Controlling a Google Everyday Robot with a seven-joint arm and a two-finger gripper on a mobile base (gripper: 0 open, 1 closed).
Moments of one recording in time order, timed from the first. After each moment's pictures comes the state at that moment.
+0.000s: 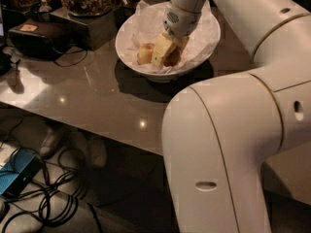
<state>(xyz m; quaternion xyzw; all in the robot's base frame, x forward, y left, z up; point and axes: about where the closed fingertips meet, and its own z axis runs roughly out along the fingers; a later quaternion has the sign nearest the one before) 0.667 -0.051 0.884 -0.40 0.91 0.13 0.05</state>
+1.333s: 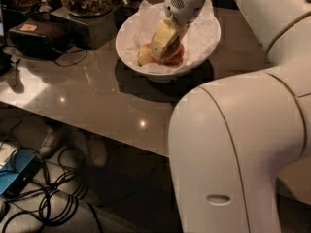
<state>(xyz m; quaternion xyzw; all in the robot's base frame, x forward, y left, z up) 0.648 -0.044 0.929 -0.46 0.87 0.14 0.08</state>
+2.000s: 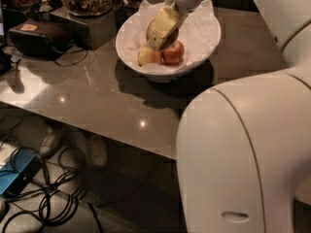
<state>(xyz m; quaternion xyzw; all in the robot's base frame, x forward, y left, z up) 0.631 -0.032 0.965 -0.50 0.84 0.16 0.12</state>
